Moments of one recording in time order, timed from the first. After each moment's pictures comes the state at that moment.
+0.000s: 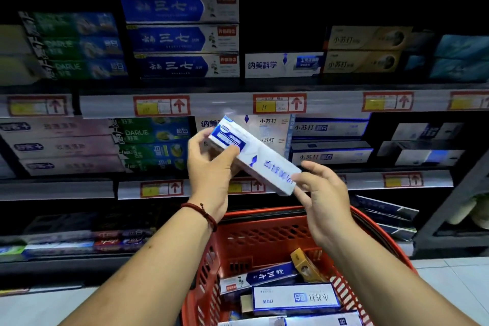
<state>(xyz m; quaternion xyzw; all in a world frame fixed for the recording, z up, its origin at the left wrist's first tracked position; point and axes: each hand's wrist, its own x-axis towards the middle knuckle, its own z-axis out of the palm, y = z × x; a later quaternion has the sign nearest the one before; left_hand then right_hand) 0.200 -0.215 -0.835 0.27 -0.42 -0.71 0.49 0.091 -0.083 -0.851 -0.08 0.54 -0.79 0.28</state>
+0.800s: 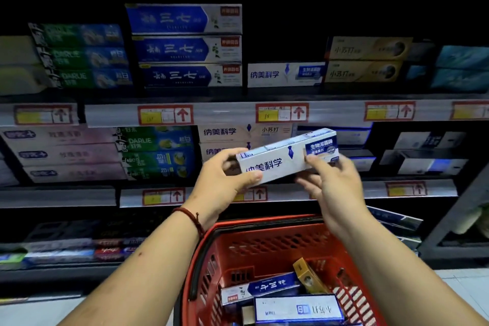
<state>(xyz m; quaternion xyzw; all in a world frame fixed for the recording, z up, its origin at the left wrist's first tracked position) 0.213 -0.226 -0.836 0.29 -0.65 -0.62 0.33 0.070 -0.089 -0.824 -0.11 0.55 -0.79 0.24</state>
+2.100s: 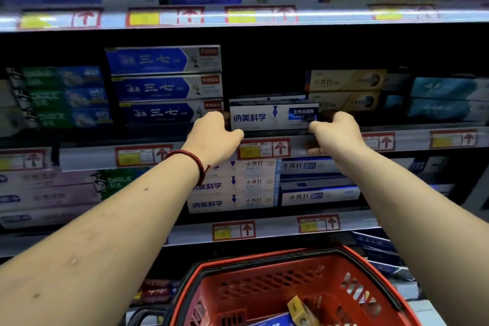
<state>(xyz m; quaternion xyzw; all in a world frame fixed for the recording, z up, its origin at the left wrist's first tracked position) 0.154 -0.258 -0.700 0.37 -0.85 -0.25 0.28 -0.025 -0.123 -0.711 -0.25 0.77 -0.59 0.10</state>
